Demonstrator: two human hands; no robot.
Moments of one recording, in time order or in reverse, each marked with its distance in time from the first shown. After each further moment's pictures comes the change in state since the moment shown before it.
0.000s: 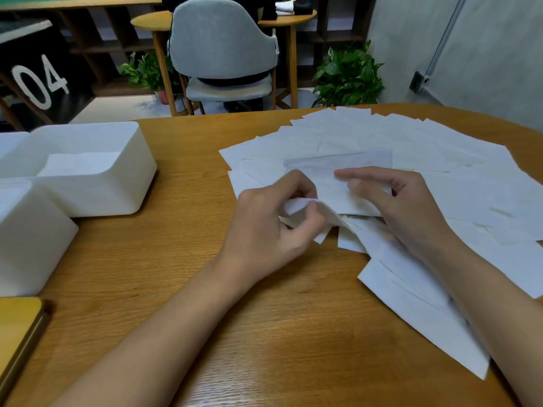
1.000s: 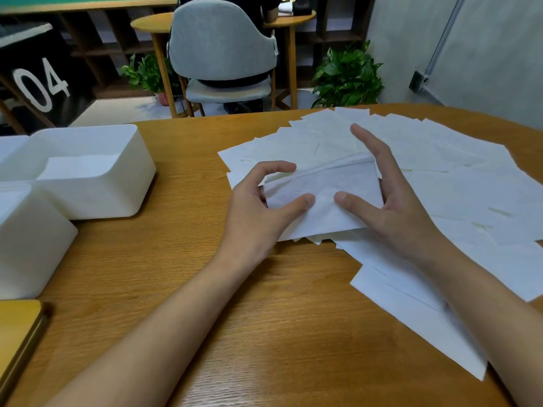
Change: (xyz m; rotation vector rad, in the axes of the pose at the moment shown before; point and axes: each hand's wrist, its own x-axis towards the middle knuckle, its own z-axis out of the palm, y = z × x) left_hand 0.007 -0.009 0.003 -0.427 0.035 -0.602; right_hand -0.006 -0.007 0.009 -0.044 -0.098 -0.158
